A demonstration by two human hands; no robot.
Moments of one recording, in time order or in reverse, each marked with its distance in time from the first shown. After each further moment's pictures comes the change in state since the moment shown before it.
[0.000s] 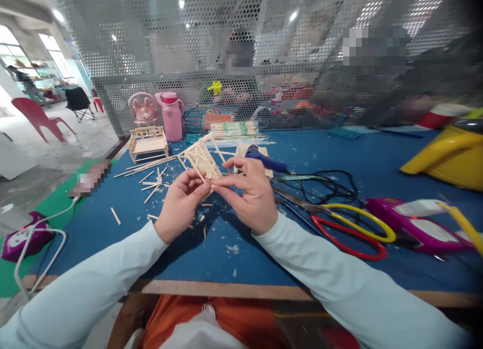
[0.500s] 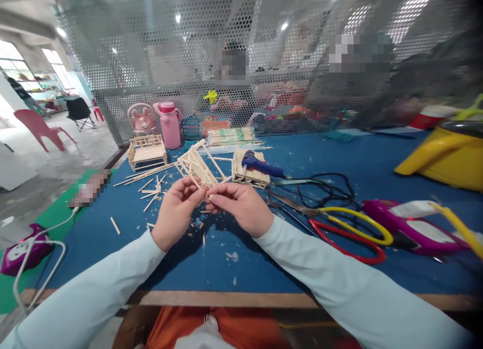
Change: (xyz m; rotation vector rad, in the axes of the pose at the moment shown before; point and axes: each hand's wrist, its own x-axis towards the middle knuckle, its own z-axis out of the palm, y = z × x) left_hand 0.000 -0.001 -0.004 0.057 0.023 0.020; right_hand -0.001 -0.004 0.008 0.984 -0.330 0.856
